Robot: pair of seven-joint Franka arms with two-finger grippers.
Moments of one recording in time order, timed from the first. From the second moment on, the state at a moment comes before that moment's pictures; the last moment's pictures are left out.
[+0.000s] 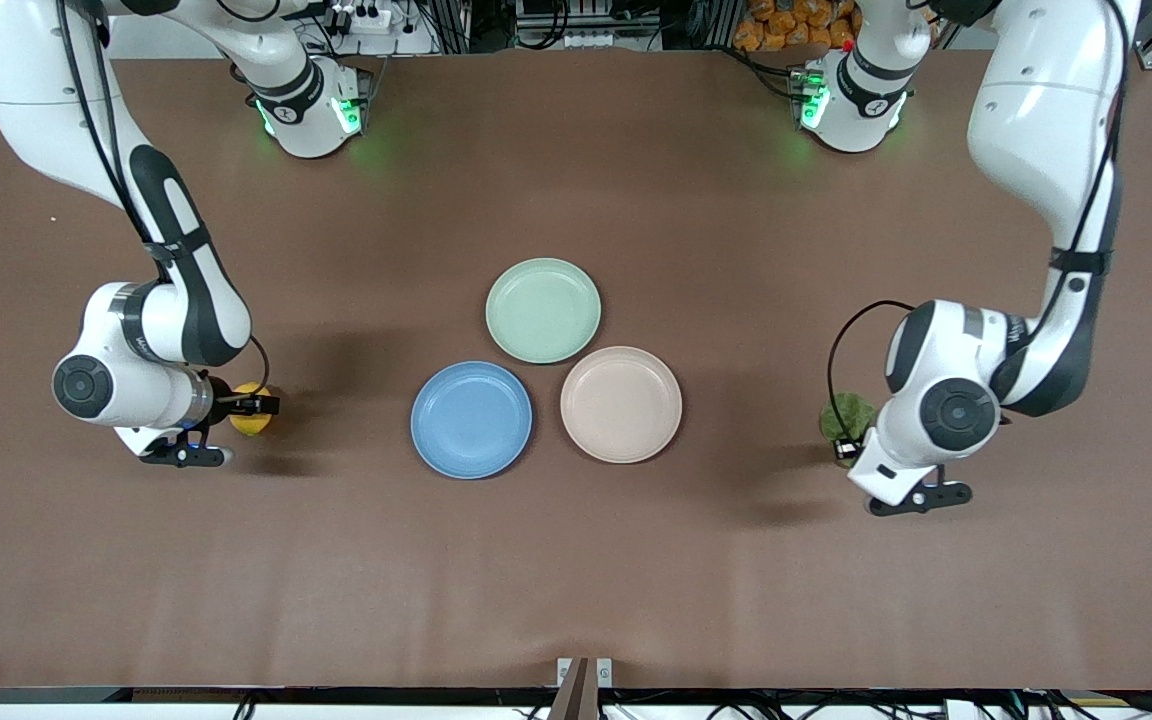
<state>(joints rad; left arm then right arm) -0.12 0.61 -0.12 -1.51 0.25 2.03 -0.48 0.04 0.55 -0.08 -1.86 0.05 2.22 -0.01</state>
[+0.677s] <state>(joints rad) -0.13 0.24 -0.15 -1.42 0.22 1.72 -0.48 0.04 0.31 -0.09 -1.51 0.06 1.62 -0.01</state>
